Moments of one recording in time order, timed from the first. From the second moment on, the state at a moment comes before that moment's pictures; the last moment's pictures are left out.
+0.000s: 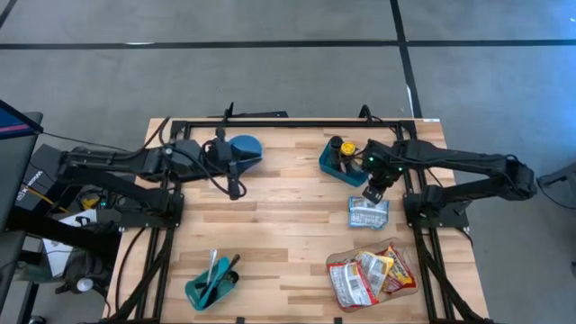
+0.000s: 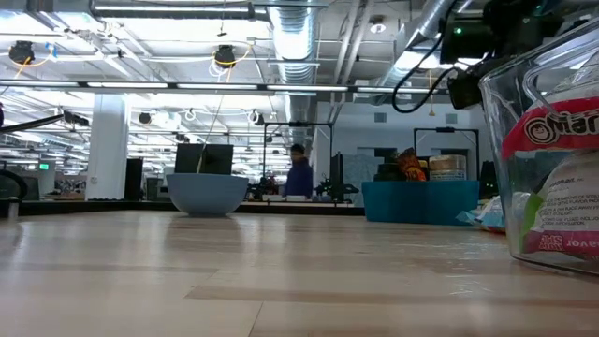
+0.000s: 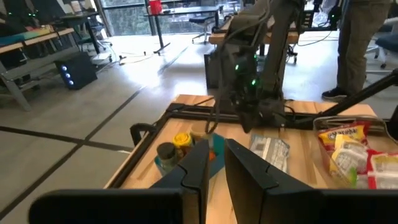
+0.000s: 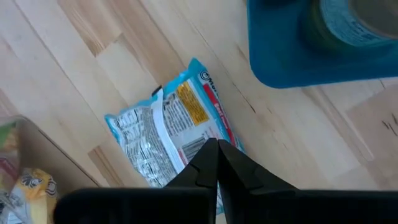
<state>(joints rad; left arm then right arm) -0.09 1.05 1.08 -0.23 -0.43 0.03 -0.36 1.10 0.78 -1.02 -0.16 0.28</state>
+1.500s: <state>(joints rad) -0.05 0.47 0.40 0.06 -0.59 0.00 -0.12 1.10 0.62 -0.99 0.02 1.02</state>
